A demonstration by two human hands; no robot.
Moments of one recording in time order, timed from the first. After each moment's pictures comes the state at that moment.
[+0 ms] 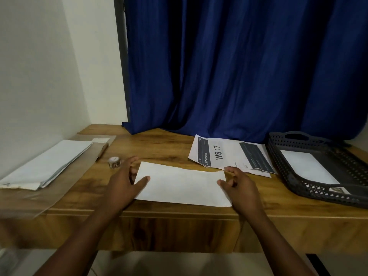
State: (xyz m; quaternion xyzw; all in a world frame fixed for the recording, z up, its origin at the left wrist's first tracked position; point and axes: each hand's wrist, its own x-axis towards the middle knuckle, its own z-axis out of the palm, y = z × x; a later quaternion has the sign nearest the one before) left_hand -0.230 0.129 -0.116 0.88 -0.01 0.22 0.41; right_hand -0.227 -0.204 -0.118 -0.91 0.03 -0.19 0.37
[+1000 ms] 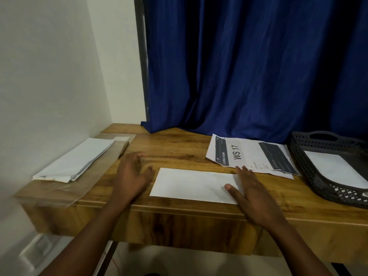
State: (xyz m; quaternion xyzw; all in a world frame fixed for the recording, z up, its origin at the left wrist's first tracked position) left_hand -0.227 0.156 -0.109 0.86 0.04 0.32 0.40; right_hand -0.233 -0.199 -0.128 -0.97 -0.07 -0.07 0.21
